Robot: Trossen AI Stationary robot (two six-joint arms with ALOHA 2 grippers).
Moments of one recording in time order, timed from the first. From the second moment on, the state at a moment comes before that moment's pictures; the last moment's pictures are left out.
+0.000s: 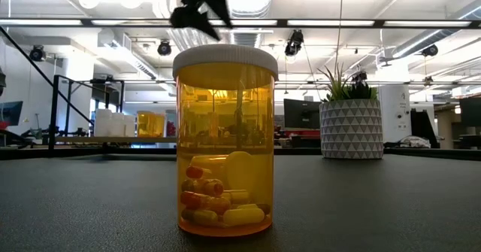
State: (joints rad) left arm 0.25 1.54 1.61 -0.87 -0.16 -0.43; right arm 0.24 1.57 2.20 -1.53 0.71 -0.09
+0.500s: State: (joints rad) left arm 0.05 1.59 1.60 -0.73 -0.16 -0.37; right arm 0.24 1.70 2.20 -1.38 0.70 0.08
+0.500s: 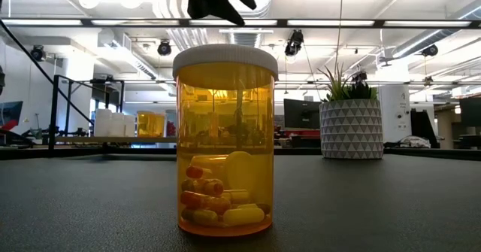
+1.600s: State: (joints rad) left arm -0.37 1.52 1.13 -0.38 -0.16 -0.33; right arm 0.44 1.76 2.21 -1.18 0.44 0.42
